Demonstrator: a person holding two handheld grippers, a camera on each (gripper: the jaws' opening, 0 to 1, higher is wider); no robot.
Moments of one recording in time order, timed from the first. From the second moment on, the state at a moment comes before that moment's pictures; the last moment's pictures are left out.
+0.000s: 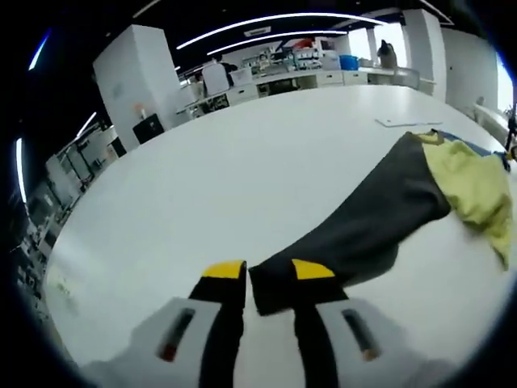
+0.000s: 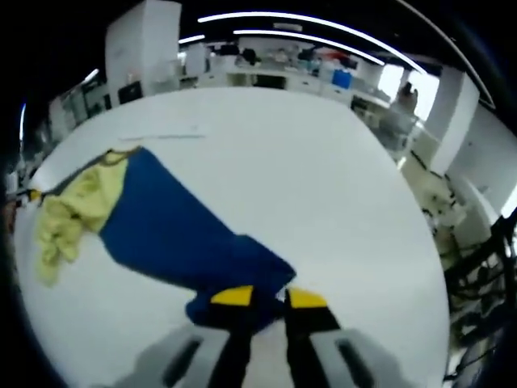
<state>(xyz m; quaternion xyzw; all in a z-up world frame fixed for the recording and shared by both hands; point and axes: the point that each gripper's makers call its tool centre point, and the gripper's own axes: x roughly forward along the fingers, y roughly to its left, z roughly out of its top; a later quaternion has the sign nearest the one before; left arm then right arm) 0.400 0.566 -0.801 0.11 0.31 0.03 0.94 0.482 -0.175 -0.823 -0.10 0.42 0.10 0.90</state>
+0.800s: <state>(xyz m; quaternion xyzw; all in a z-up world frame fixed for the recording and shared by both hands) 0.352 0.387 -0.753 0.00 0.23 -0.18 0.96 0.454 -0.038 -0.799 -0.06 0.36 0.27 0.89</state>
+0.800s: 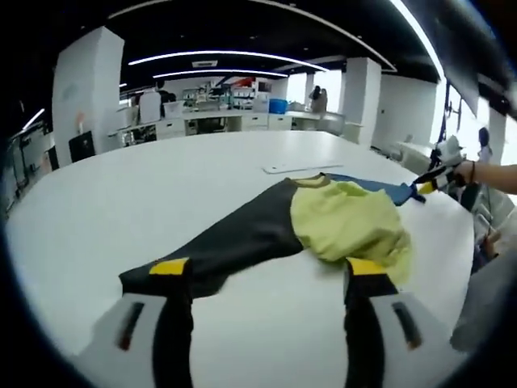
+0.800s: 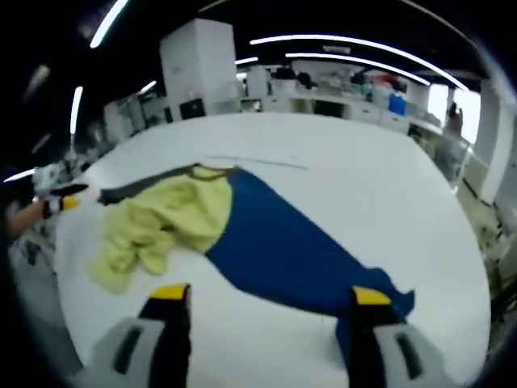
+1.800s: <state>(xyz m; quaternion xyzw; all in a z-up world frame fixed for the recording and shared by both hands) 0.312 0.257 -0.798 -0.03 0.26 -0.22 0.94 0.429 0.085 -0.836 -0.10 0.34 0.37 0.86</state>
